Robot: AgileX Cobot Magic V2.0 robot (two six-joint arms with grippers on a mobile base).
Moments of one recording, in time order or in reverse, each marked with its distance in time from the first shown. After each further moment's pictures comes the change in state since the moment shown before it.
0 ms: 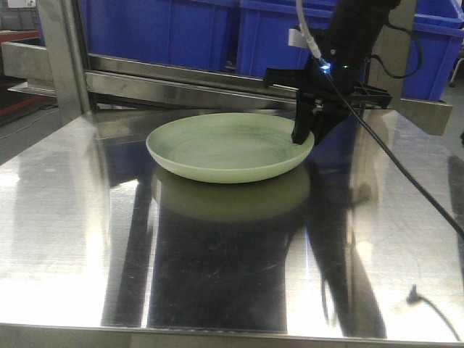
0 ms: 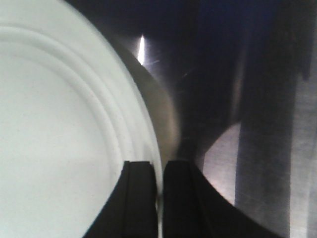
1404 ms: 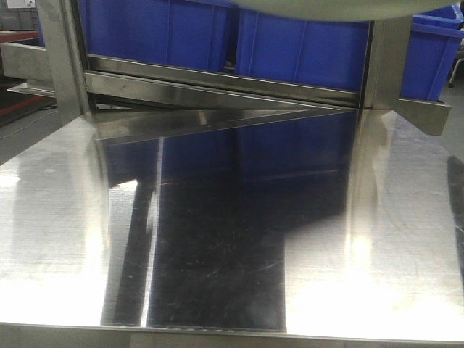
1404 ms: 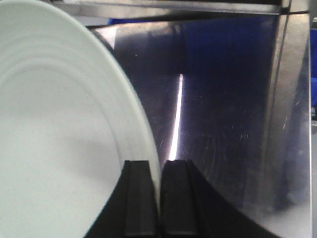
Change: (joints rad) left arm 0.000 0.000 0.000 0.000 0.000 0.000; right arm 0.000 -1.347 0.835 -0.010 -0.155 0.002
